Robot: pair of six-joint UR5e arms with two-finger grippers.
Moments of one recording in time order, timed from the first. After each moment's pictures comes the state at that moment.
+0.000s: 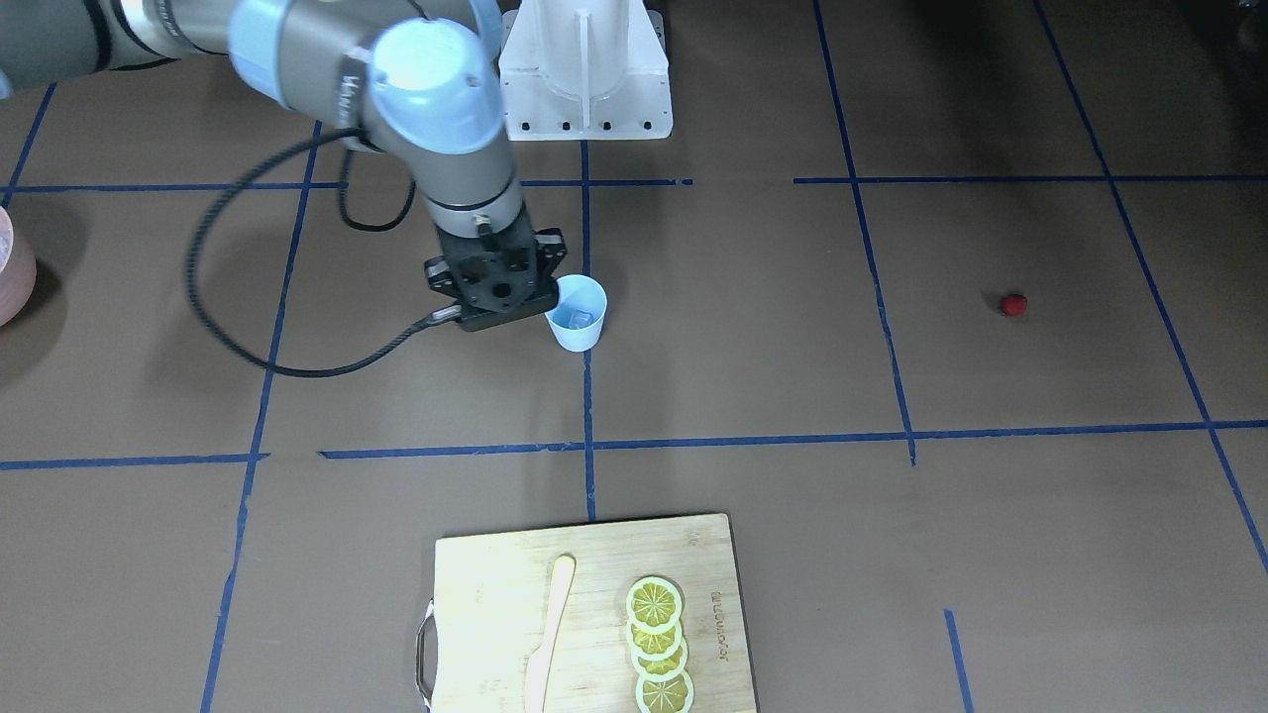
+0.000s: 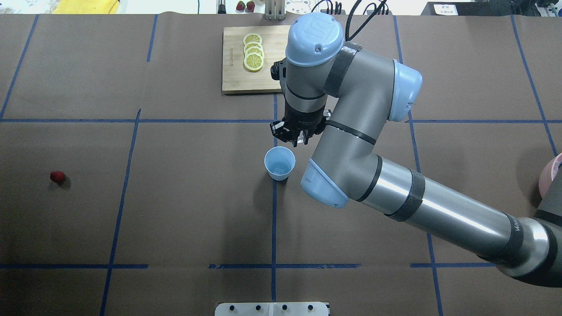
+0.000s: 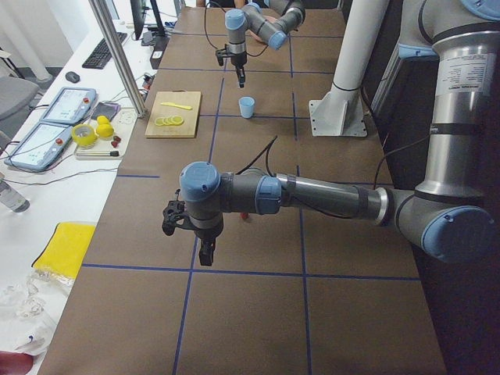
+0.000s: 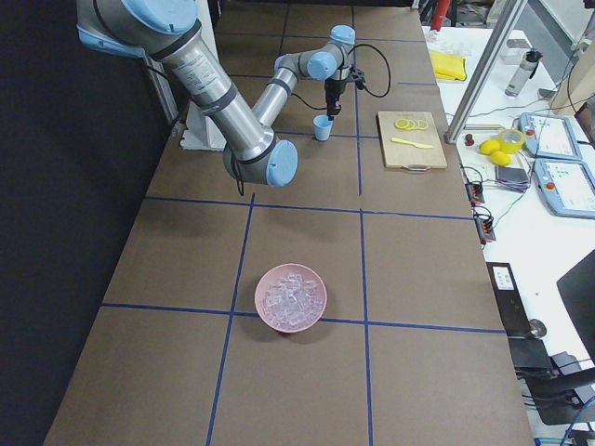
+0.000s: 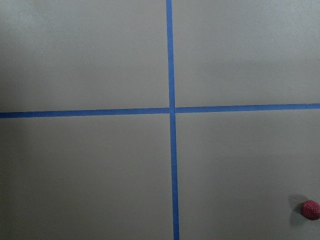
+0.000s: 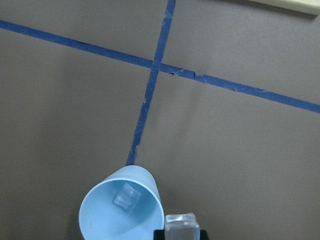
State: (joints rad) left arm -1.61 -1.58 -1.71 -1.46 -2.37 0.04; right arm 0.62 -0.72 1.60 -1.80 2.03 0.84
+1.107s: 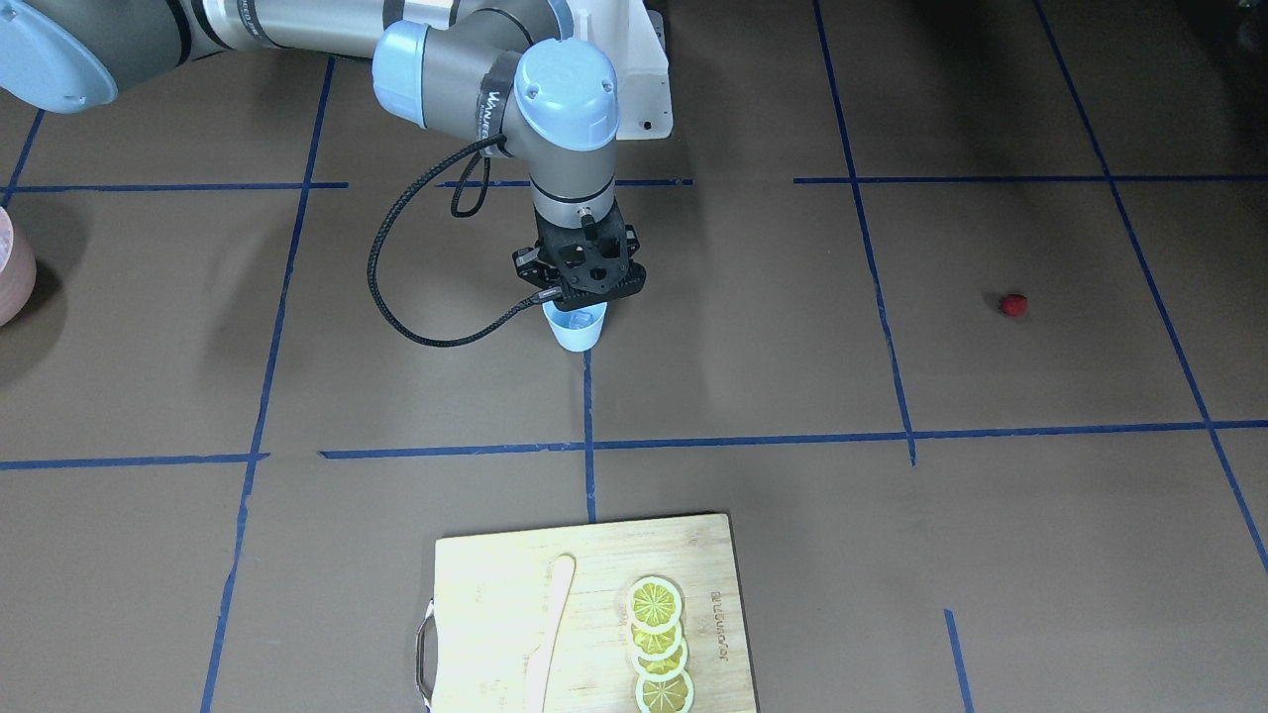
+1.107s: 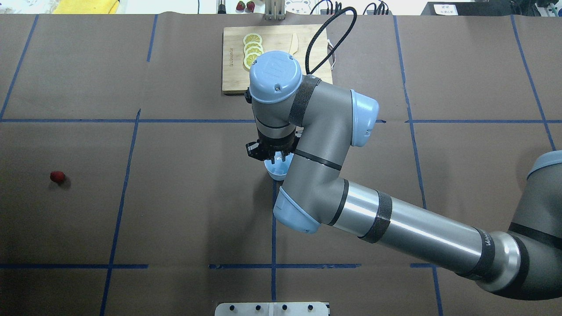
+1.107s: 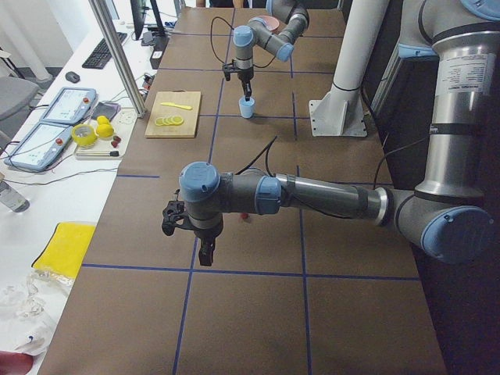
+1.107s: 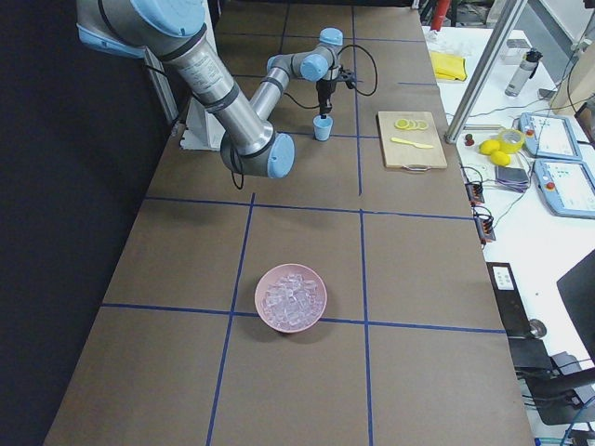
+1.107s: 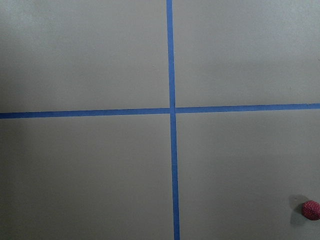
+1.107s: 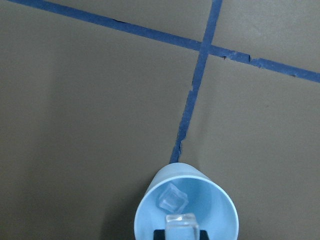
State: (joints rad) left arm -1.61 -1.59 -1.71 -1.46 -2.37 0.04; right arm 0.54 -0.67 1.51 -1.74 1.96 0.91
